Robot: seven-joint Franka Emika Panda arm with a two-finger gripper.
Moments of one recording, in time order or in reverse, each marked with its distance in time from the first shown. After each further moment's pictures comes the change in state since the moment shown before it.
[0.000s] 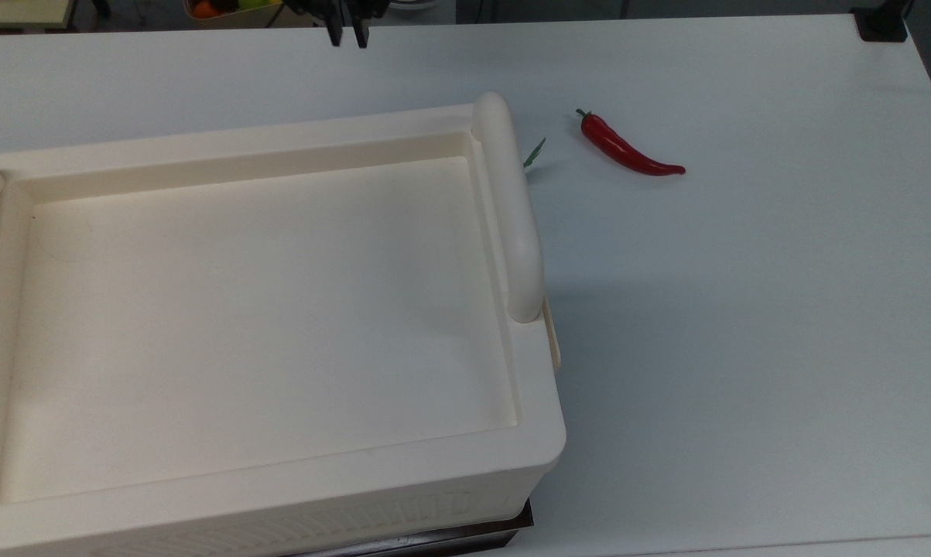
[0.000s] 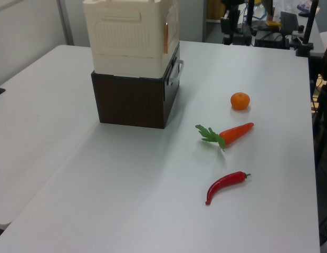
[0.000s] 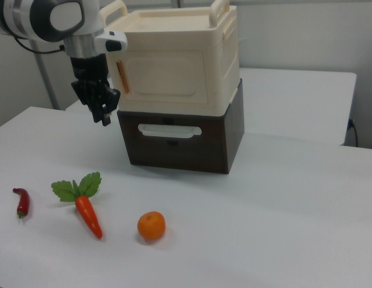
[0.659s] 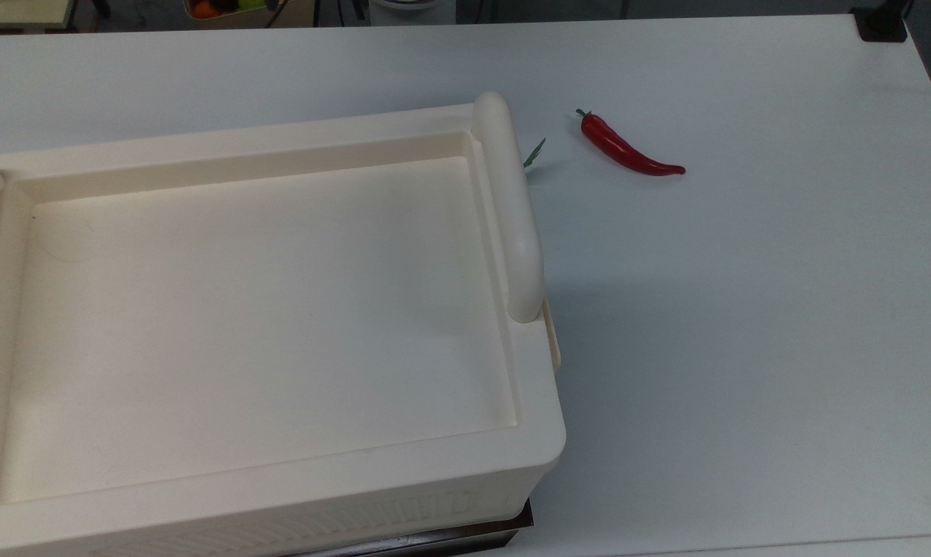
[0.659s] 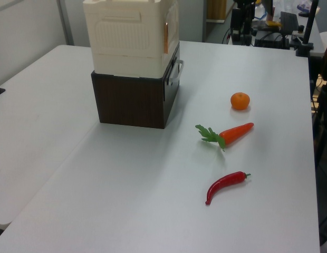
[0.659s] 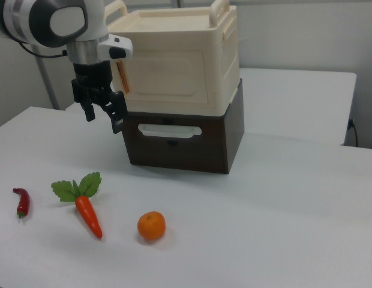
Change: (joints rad) arm -0.050 -0.064 0.001 -0.080 -0.006 -0.003 0.009
